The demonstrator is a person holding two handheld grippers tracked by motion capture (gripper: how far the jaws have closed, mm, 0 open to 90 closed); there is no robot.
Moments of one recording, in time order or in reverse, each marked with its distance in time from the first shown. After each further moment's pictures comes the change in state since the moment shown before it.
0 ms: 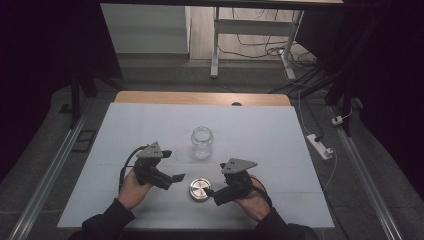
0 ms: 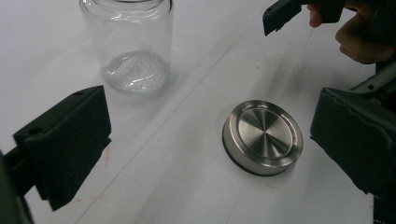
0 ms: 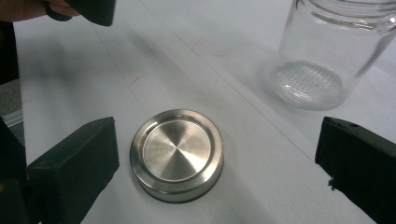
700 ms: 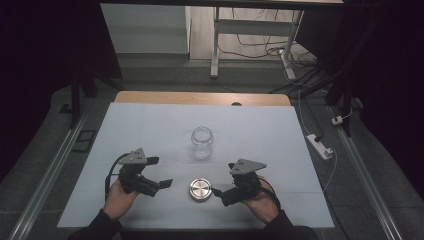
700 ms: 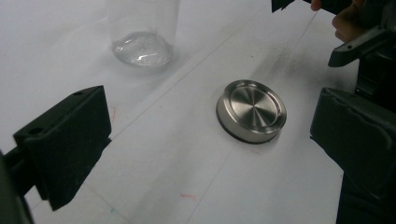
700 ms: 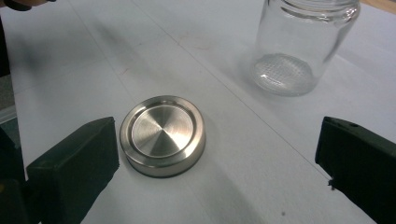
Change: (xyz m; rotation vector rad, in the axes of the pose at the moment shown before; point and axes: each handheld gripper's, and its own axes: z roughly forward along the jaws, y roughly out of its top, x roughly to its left) left arm -0.004 -0.026 -0.033 -0.016 0.009 -0.065; right arm -0.005 -0.006 -0.021 0.006 -0.043 -0.001
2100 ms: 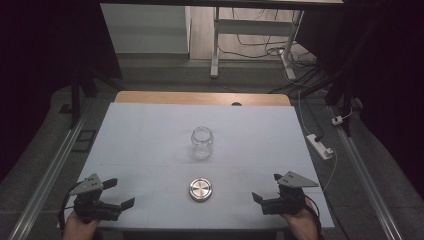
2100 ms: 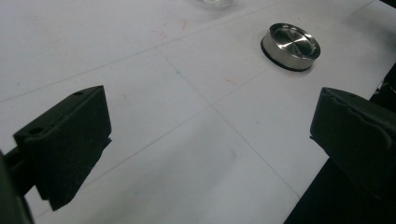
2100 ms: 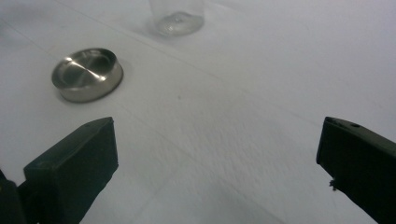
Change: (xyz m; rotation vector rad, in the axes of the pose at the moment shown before) left arm -0.012 -0.084 -0.082 -0.017 0.210 -0.160; right arm -0.026 -0.066 -0.093 -0.013 -0.243 0.203
